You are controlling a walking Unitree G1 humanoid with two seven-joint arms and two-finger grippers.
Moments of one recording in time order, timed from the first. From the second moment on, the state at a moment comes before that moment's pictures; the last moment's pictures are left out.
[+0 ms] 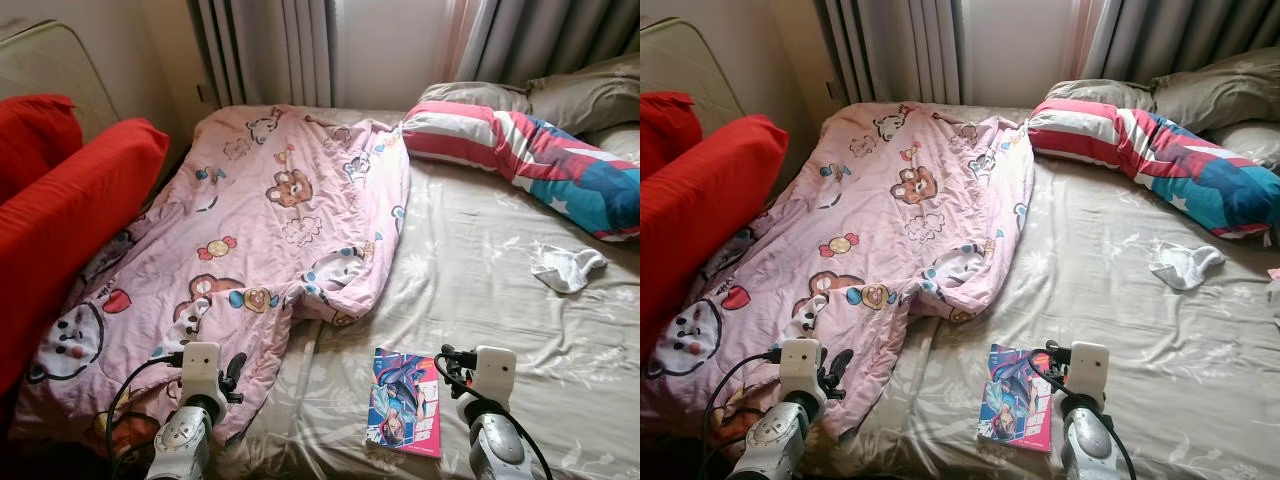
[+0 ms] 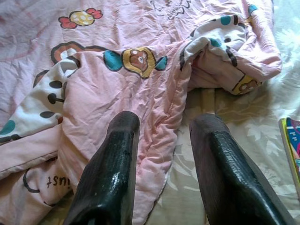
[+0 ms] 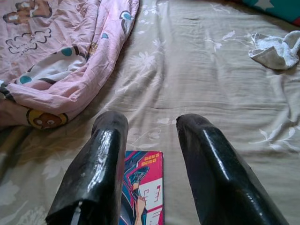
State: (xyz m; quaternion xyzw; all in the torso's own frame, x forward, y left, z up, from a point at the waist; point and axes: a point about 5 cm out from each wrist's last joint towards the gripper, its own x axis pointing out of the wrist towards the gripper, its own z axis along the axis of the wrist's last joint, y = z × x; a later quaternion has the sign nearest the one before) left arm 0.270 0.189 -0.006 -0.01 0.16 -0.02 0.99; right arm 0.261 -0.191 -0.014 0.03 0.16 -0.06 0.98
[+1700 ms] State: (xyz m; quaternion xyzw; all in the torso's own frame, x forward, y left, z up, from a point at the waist) left arm 0.275 0.180 -0.005 -0.01 0.16 -0.04 0.99; right arm 0.259 -0.176 -0.021 0.04 0.19 -0.04 0.98
